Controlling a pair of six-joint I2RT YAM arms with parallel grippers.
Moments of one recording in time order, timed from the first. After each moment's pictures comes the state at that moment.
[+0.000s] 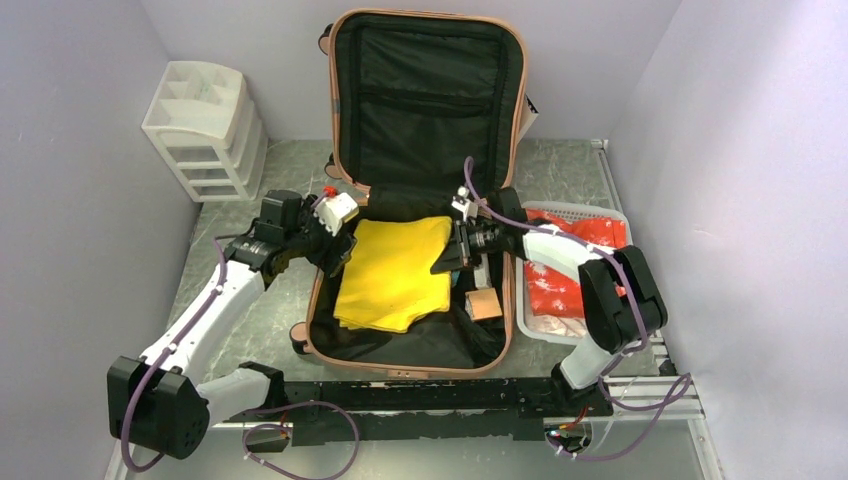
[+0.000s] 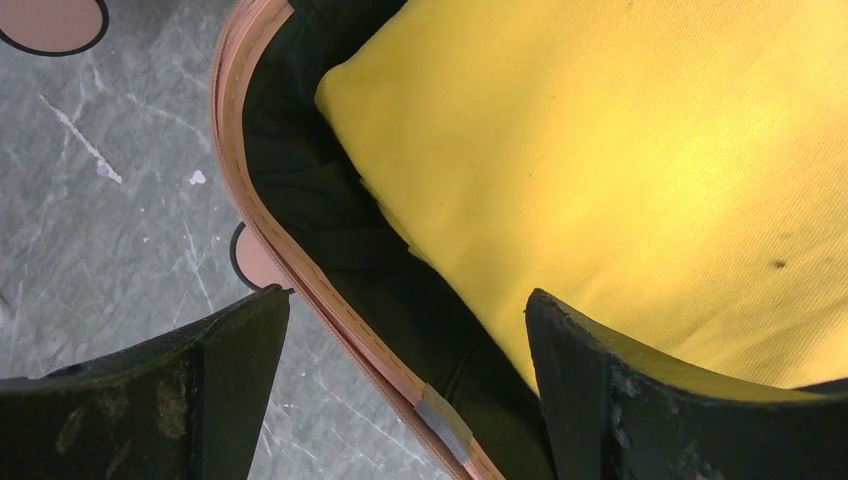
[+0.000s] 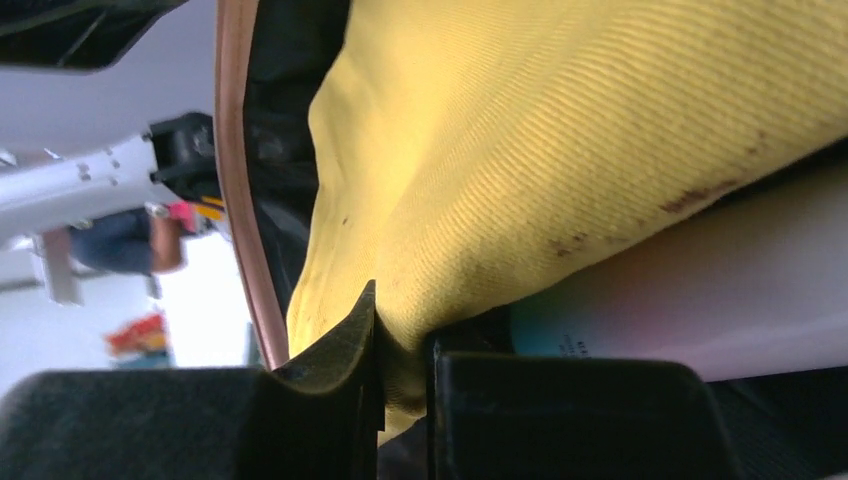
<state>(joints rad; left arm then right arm) -0.29 1.13 0.90 -0.46 0.33 0.43 0.39 1.64 0.88 -0.08 -0.94 0.49</state>
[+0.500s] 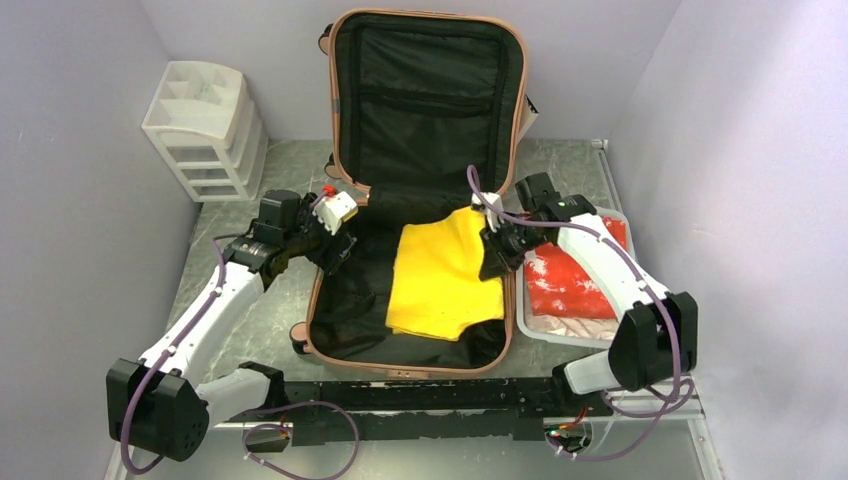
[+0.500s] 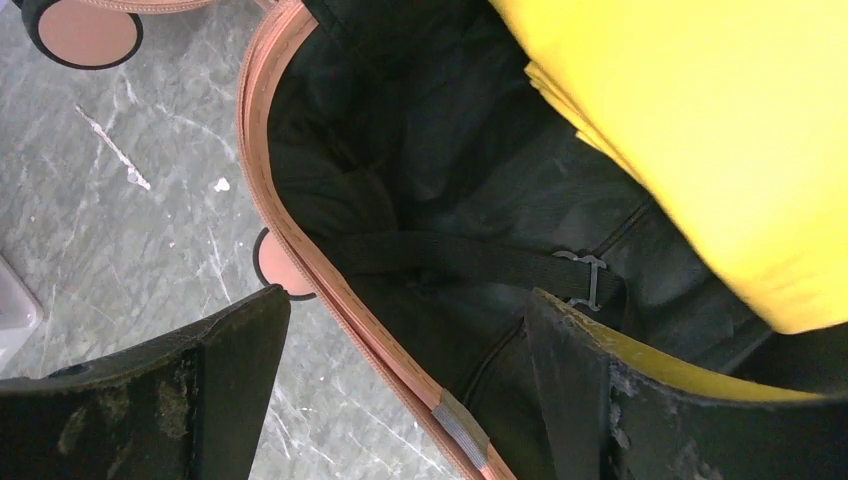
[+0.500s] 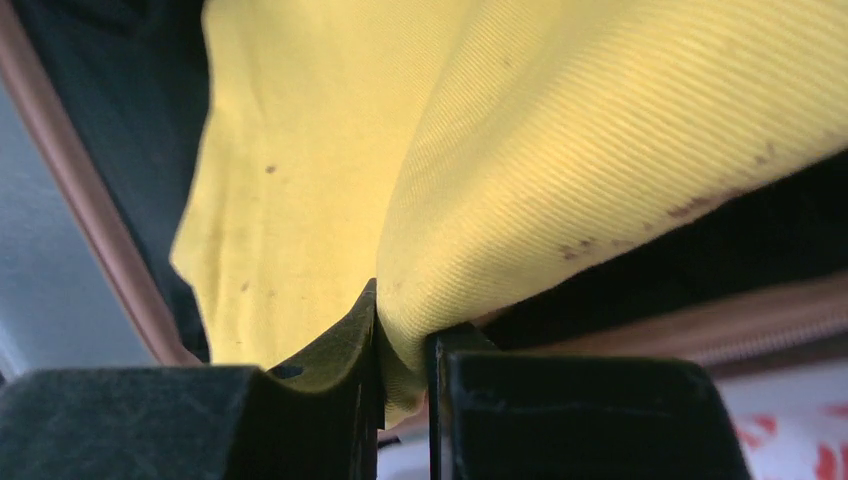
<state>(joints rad) -0.29 1.11 0.88 -0.43 0.31 0.45 0.31 1.43 1.18 -0.95 -0.70 -0.39</state>
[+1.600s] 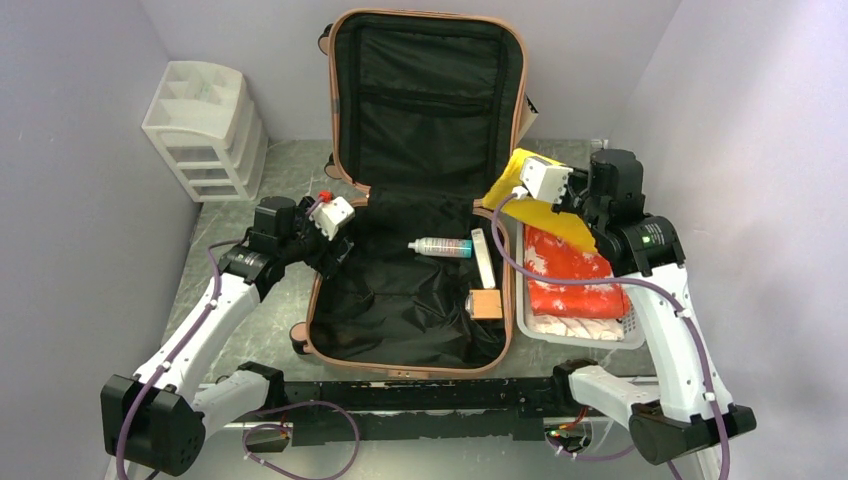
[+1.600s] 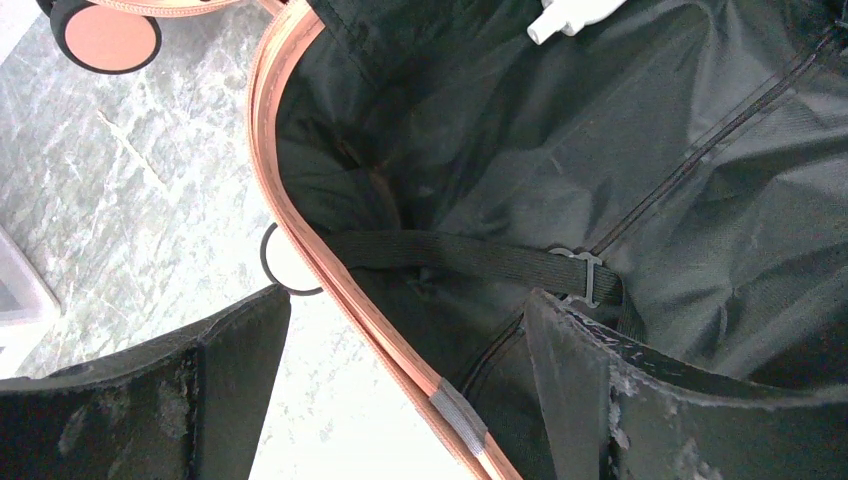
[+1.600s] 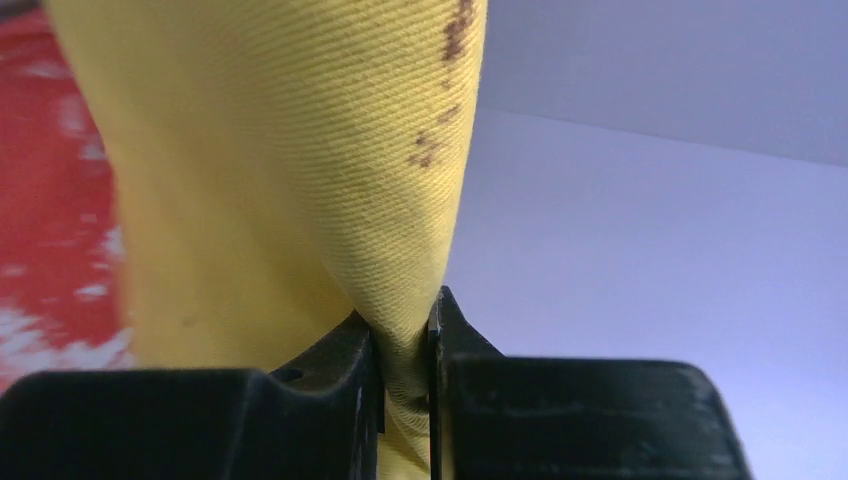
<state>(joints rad) -0.29 1.04 0.83 -0.40 0.30 0.45 0.25 1.05 1.41 -0.87 0.23 -1.22</state>
